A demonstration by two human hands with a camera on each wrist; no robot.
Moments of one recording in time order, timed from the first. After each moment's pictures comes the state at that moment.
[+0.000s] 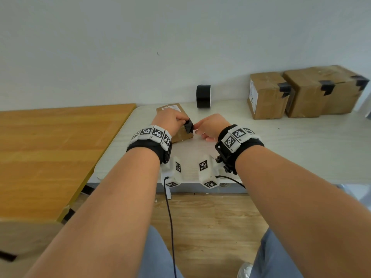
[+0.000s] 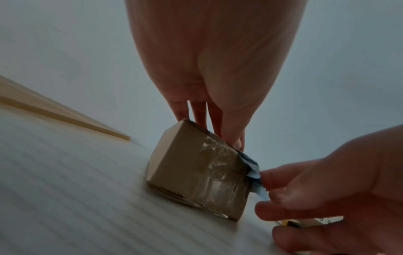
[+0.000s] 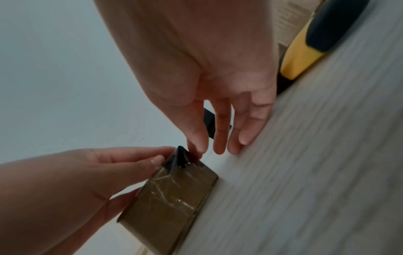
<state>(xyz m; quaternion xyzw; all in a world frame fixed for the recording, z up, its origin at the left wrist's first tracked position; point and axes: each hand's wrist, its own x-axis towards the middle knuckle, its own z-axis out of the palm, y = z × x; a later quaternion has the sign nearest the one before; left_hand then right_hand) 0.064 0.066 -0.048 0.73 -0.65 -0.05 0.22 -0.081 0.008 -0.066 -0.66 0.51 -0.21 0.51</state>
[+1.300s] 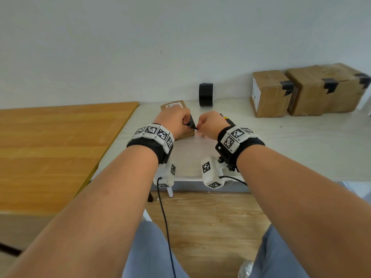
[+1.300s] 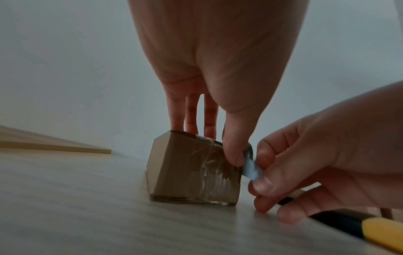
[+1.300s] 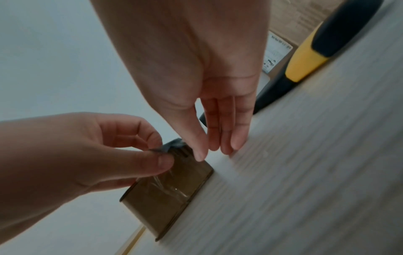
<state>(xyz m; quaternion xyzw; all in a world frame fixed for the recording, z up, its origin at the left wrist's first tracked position) 0.055 0.078 -0.043 0.72 -0.69 0.05 0.10 -0.078 0.033 -0.053 -0.80 0.50 -0.16 0.30</state>
